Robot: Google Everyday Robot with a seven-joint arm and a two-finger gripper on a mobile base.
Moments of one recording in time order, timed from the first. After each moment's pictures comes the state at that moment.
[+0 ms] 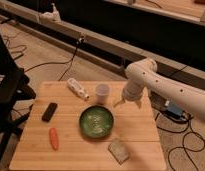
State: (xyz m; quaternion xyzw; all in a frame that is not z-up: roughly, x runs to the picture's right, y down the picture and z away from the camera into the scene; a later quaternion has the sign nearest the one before) arm 0.152 0.098 0.768 -0.27 0.20 0.68 0.65
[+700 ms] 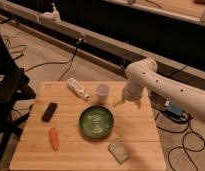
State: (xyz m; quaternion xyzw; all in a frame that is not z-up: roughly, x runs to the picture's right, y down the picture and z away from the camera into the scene) arm 0.145 0.098 0.765 -0.29 0.20 0.68 0.64
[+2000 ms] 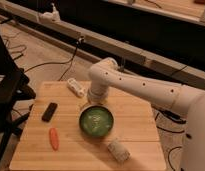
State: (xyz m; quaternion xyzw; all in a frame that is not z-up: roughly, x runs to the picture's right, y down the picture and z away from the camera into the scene) arm -0.033 0.094 0.761 -0.33 0.13 0.60 0.72
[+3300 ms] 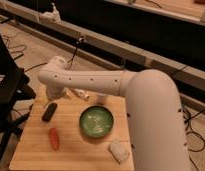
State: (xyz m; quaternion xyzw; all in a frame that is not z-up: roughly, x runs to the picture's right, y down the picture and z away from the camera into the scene) arm -0.250 0.071 0.786 -0.30 0.06 0.53 0.79
